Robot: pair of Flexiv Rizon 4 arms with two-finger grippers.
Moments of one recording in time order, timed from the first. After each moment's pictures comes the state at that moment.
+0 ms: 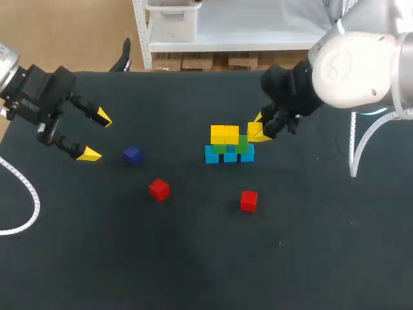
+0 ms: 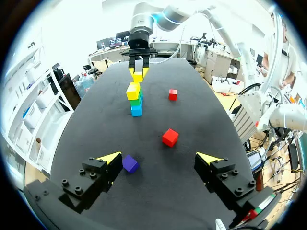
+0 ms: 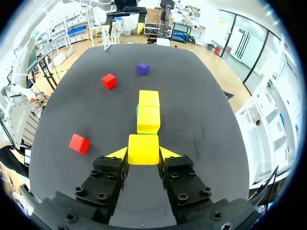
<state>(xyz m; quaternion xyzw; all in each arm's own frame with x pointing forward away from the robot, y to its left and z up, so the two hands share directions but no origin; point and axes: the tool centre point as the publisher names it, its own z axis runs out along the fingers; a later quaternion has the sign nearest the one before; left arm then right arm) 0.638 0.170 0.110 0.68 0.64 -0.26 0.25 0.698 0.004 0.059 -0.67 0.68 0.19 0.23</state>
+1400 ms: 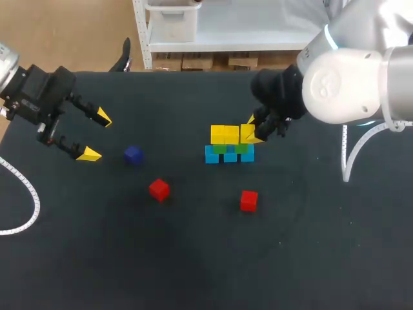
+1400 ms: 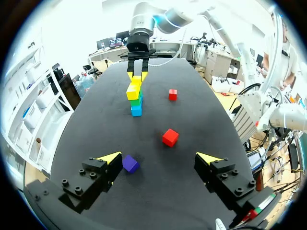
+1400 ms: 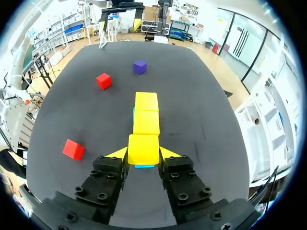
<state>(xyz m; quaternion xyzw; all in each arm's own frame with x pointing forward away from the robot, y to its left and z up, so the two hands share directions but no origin) 0.638 0.170 0.110 0.68 0.64 -0.26 0.25 0.702 0.017 0.051 -0.66 0.69 0.17 0.23</state>
